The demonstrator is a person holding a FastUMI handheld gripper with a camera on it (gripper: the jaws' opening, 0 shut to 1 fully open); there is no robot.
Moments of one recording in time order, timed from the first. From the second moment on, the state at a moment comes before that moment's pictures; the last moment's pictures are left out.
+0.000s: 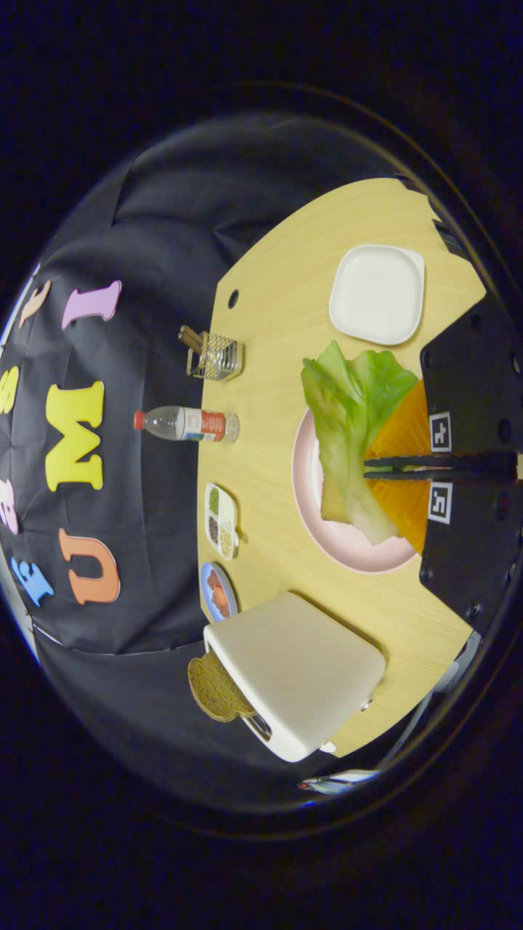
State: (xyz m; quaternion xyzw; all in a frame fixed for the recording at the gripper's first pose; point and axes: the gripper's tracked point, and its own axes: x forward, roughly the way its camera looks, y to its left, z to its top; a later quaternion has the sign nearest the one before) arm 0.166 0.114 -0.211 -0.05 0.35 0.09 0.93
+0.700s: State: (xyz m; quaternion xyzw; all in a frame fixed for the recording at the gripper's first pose) arm 0.171 0.147 -0.223 -0.07 0.36 0.09 0.92
